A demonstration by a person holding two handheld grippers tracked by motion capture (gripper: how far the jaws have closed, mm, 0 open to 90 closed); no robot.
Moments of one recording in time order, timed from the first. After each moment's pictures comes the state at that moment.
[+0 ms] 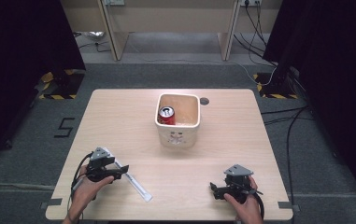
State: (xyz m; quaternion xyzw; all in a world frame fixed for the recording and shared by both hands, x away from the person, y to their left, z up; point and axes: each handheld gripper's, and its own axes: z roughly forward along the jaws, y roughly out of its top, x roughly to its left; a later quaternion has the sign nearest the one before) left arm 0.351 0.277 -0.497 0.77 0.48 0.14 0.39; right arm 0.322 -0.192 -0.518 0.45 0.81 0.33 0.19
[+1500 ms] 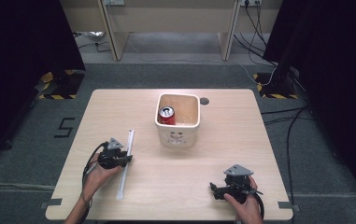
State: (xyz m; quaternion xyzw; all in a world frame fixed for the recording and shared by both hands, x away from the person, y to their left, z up) left arm 0.399 0.254 -0.507 0.82 0.44 0.16 0.32; right arm 0.322 -0.192 -0.518 0.45 0.81 0.33 0.19
